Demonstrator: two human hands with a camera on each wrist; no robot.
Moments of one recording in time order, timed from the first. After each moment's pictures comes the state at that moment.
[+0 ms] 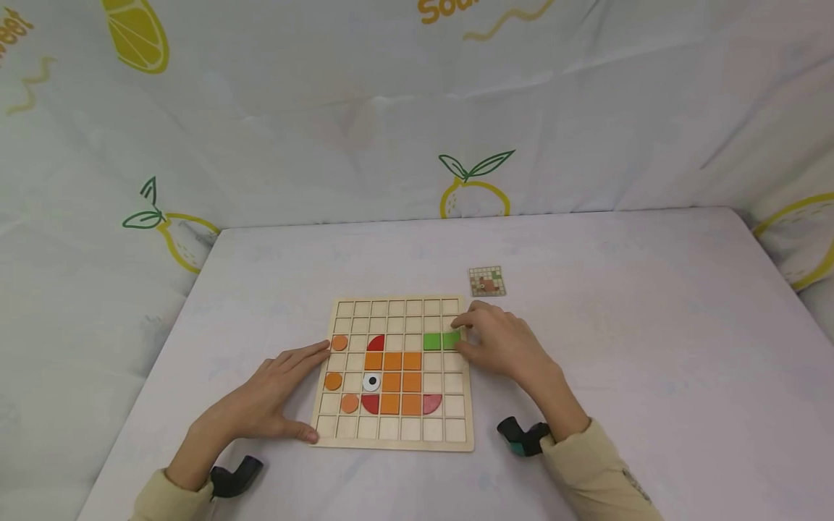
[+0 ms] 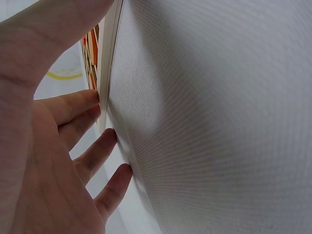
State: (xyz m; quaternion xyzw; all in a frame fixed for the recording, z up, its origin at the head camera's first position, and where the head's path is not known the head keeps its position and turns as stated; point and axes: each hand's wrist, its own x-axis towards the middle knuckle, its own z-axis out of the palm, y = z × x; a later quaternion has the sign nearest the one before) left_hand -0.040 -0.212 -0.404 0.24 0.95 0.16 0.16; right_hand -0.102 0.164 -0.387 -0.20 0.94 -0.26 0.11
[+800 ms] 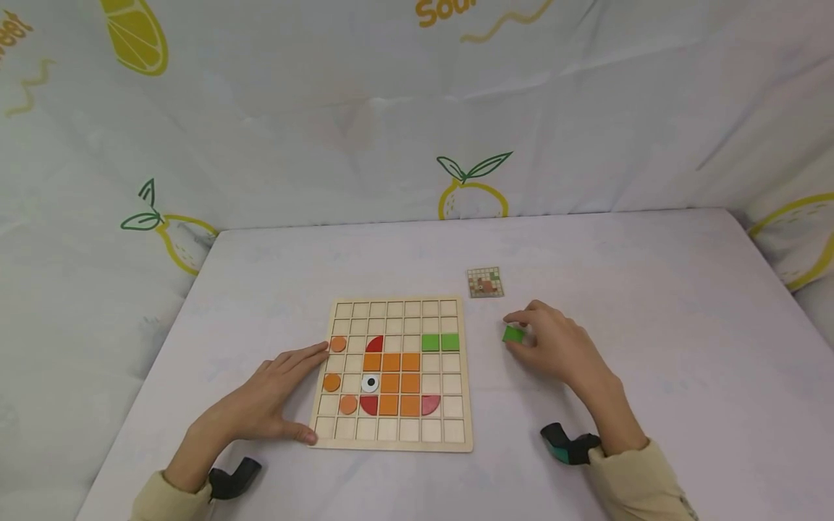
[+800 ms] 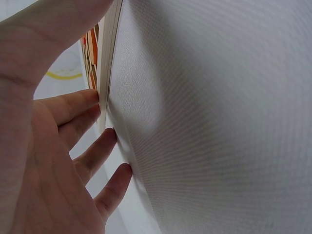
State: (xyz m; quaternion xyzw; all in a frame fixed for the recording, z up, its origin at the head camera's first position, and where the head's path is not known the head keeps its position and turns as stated) left_hand -0.040 -0.211 -0.405 0.24 0.94 0.15 0.15; right_hand -0.094 0.228 -0.393 -0.14 0.96 -0.24 0.08
